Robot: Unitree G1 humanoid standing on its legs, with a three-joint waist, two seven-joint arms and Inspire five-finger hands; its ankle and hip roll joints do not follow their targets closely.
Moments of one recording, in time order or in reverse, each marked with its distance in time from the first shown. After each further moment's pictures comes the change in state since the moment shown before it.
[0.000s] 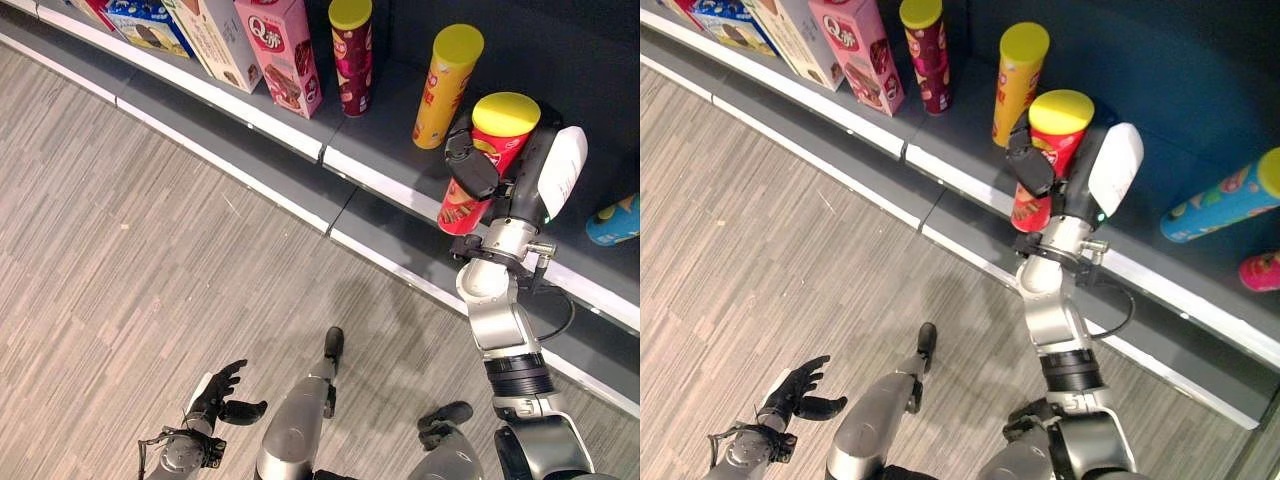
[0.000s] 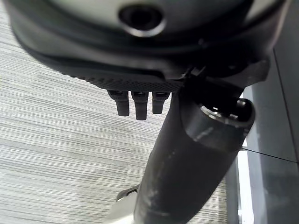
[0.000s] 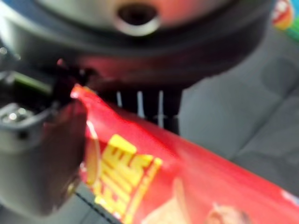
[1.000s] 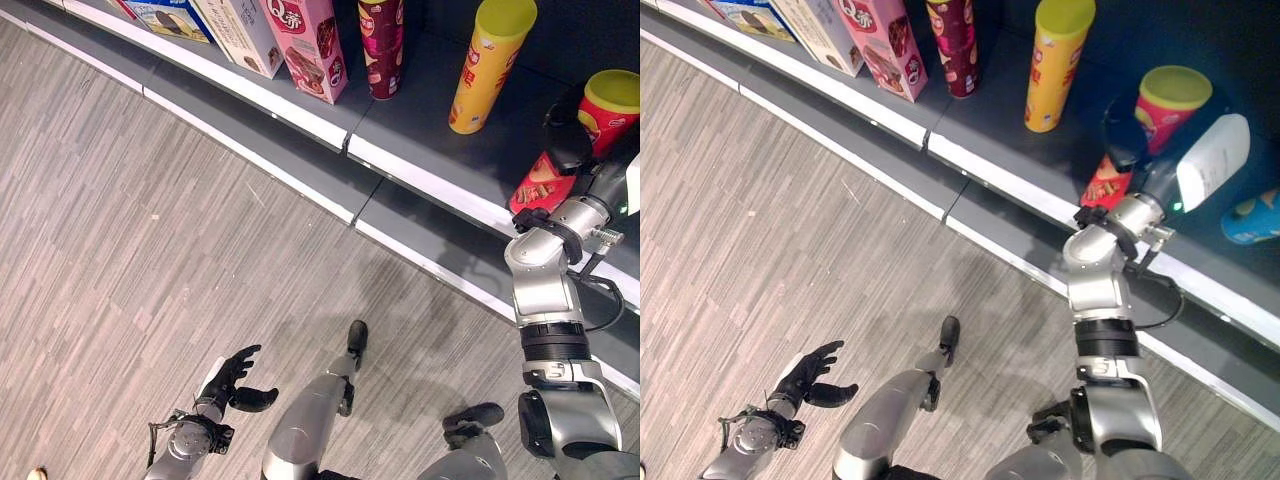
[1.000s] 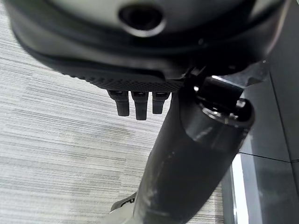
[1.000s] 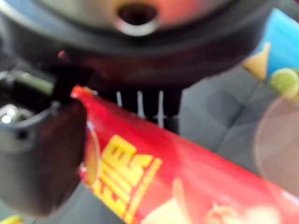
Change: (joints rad) left arm -0.052 0.020 -0.037 -0.043 -0.001 -0.038 -0.023; right arm -0.148 -0.148 -0.127 0.236 0.112 0.057 -0.161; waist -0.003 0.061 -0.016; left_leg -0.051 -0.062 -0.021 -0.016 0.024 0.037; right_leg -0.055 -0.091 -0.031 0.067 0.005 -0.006
